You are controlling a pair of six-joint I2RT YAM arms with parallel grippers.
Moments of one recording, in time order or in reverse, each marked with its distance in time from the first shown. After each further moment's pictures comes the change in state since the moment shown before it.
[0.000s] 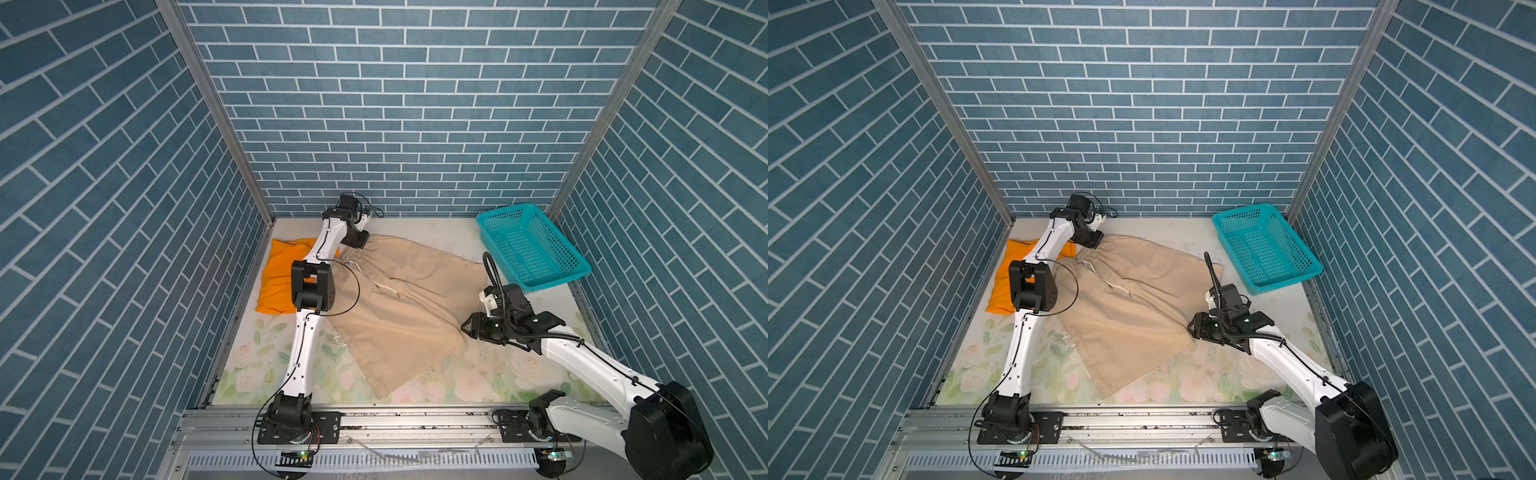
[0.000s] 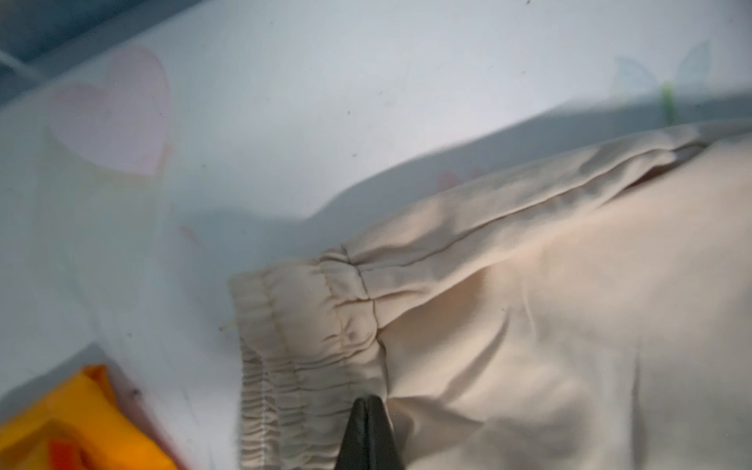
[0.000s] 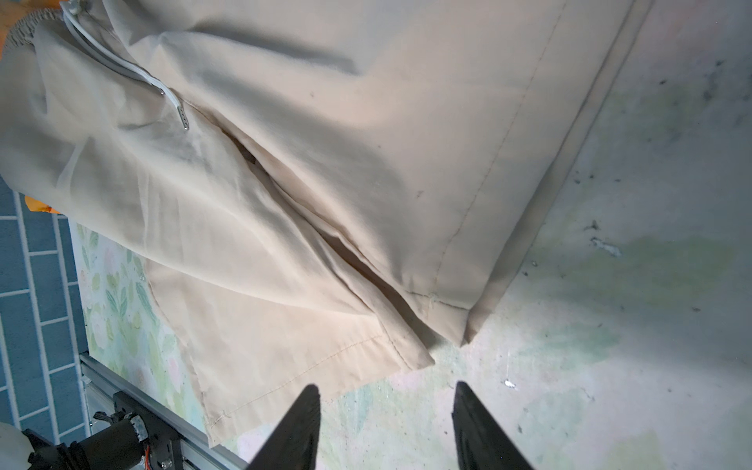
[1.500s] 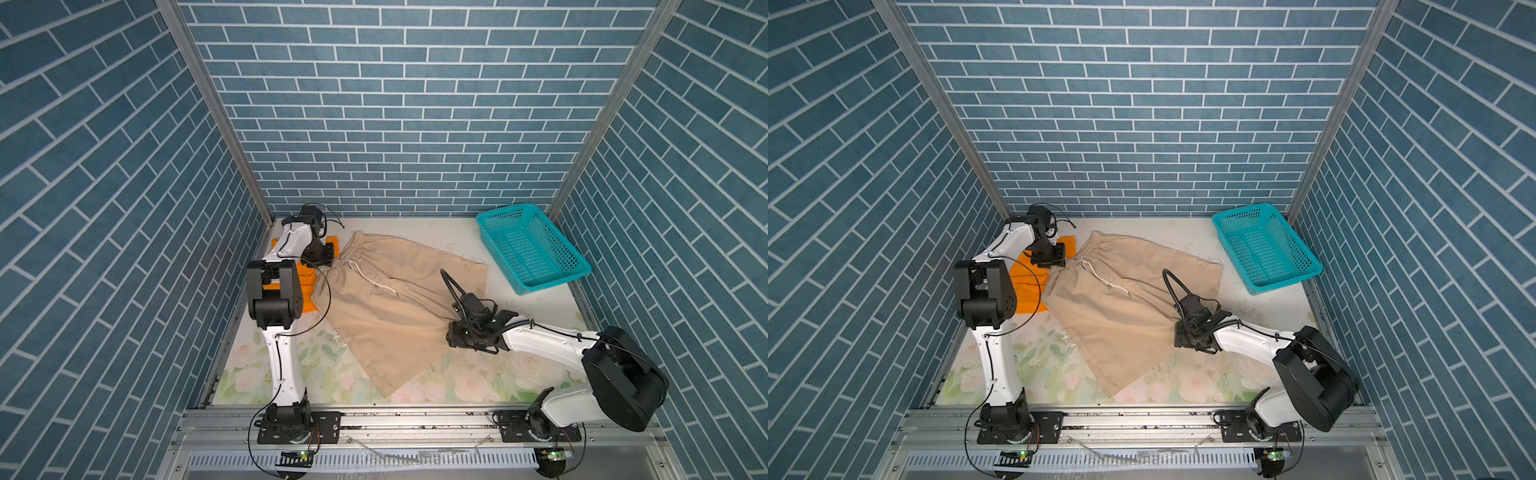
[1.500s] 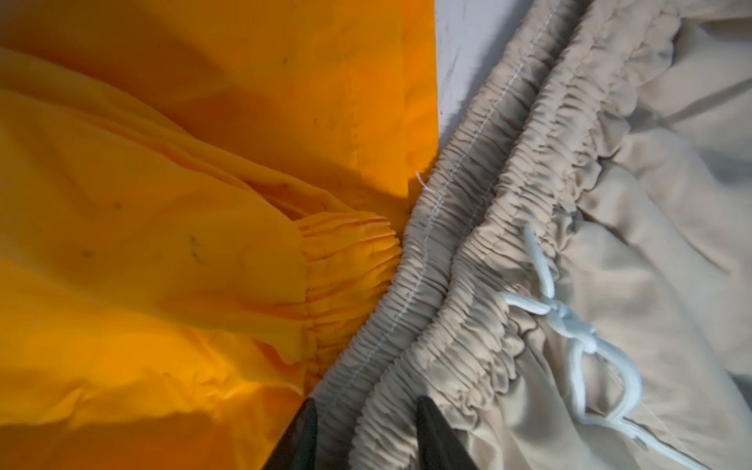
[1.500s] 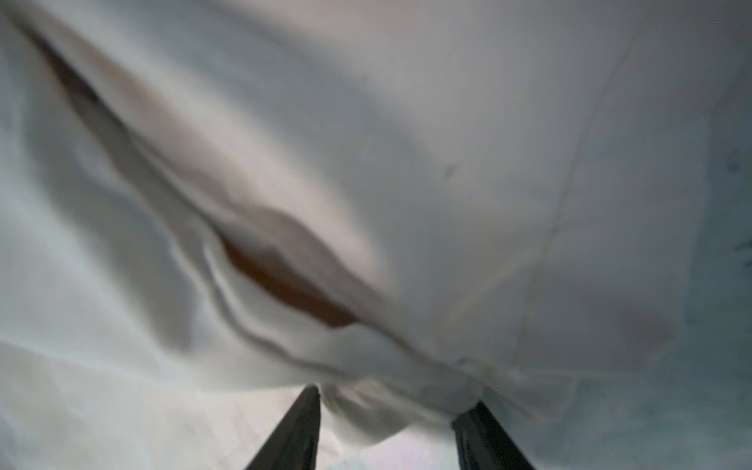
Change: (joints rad) left arm 0.173 -0.520 -0.733 0.025 -0.038 -0.359; right arm 0.236 0.335 0.047 0.154 0.288 0.097
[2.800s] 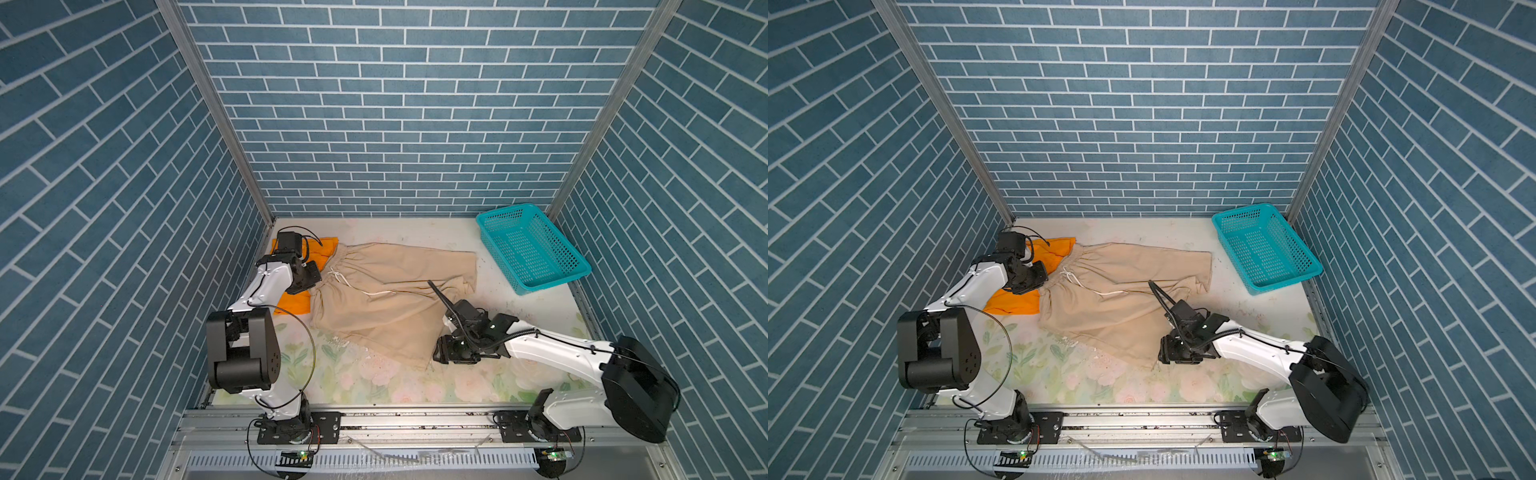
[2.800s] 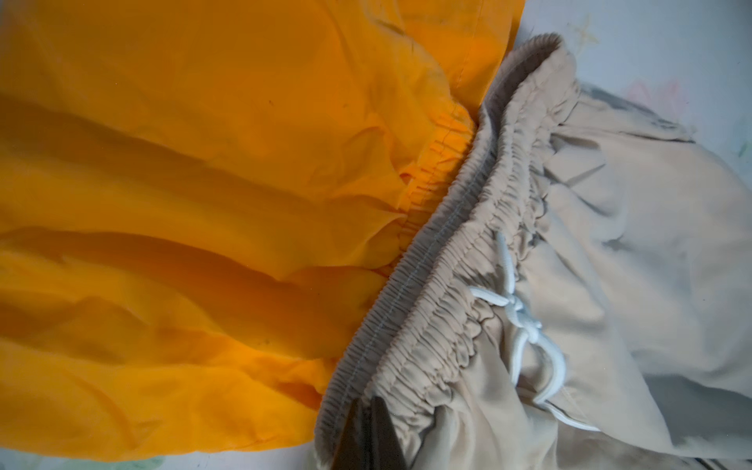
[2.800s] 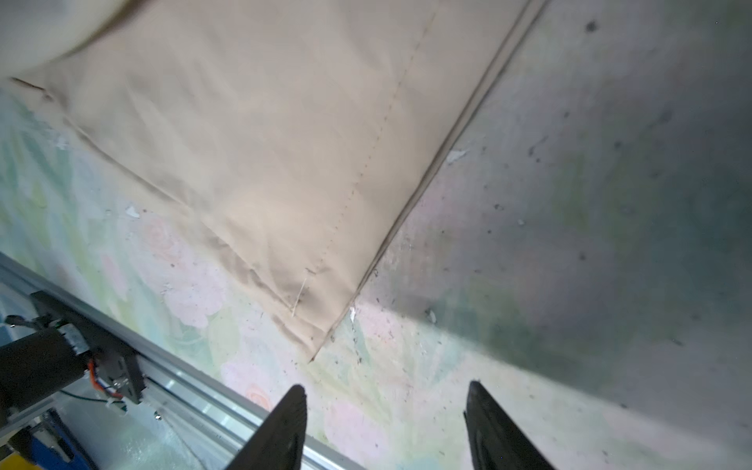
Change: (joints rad) left arm 0.064 -0.558 -0.674 0.366 -0.018 -0.240; right arm 0.190 -0.042 0.051 -0.172 -0.226 0.092
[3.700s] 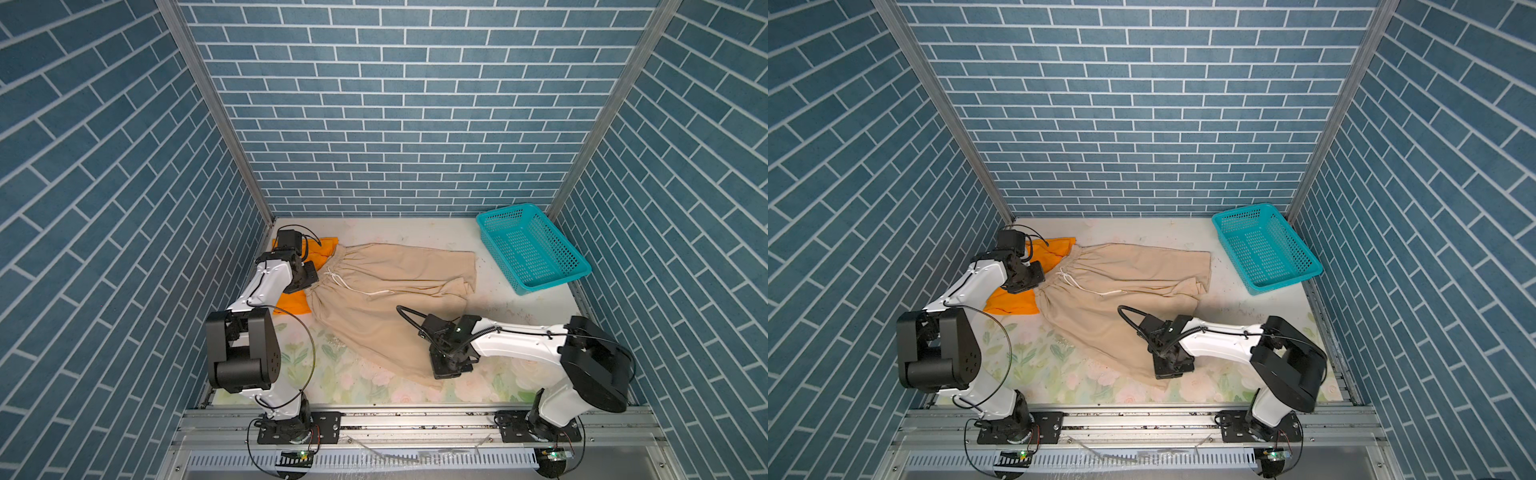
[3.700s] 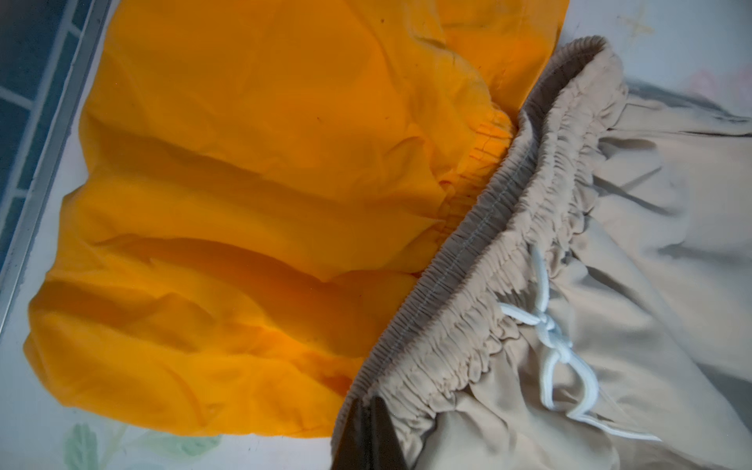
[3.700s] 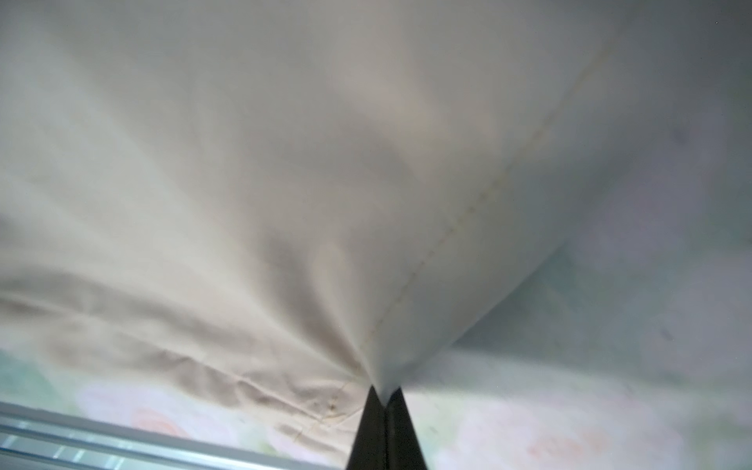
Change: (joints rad) left arm -0.005 0.006 0.031 -0.087 -0.119 0.044; right arm 0.183 0.109 0.126 -0.304 0.128 0.081
